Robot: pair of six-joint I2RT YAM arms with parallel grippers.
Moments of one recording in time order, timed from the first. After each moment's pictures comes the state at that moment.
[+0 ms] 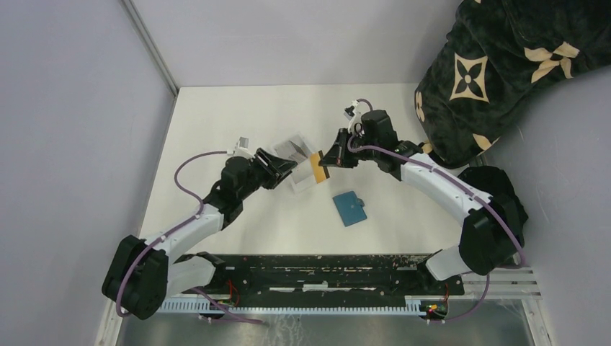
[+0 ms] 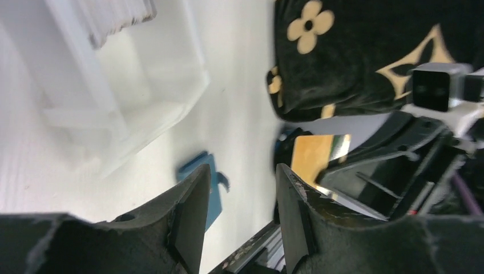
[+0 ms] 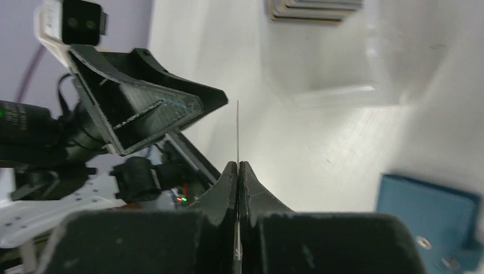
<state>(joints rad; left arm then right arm) -0.45 1.13 0.50 0.37 0.19 -1.19 0.53 1.48 1.11 -0.17 -0.53 0.74</state>
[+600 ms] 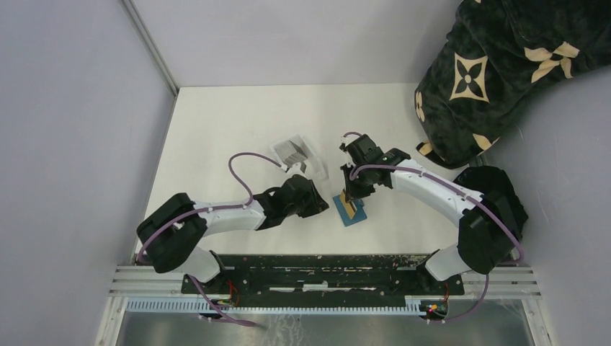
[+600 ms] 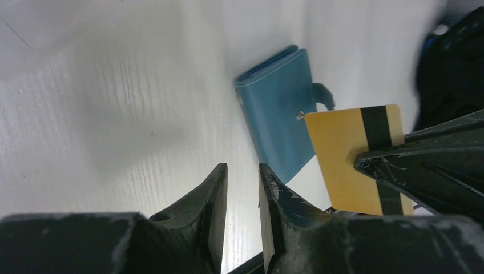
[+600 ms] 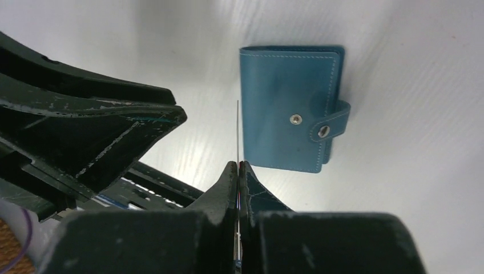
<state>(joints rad) -0.91 1.47 0.66 0.14 -0.10 -1.05 0.64 1.47 1.09 -0.71 -0.15 0.42</state>
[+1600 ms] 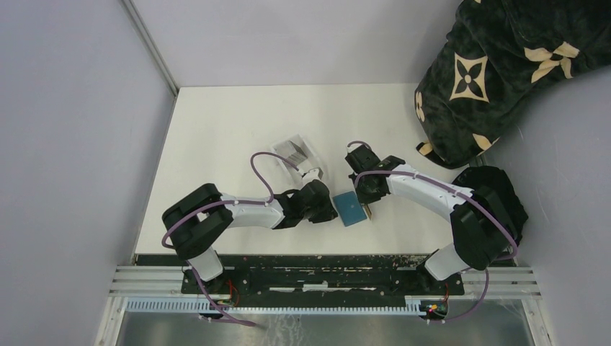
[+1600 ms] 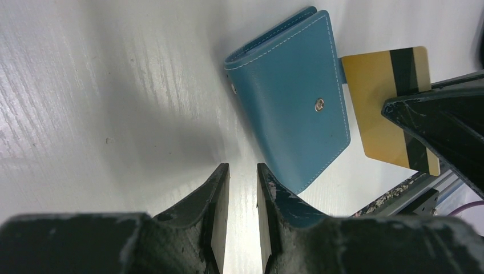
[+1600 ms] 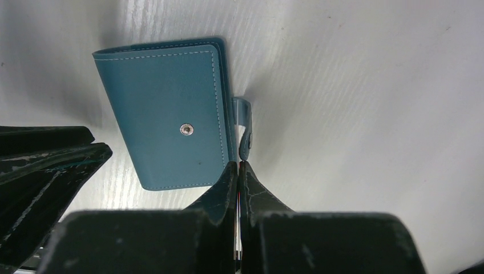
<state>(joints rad) -1.01 1.68 0.78 0.10 -0.13 -1.02 0.65 1.52 1.00 -0.72 0.16 0.33</state>
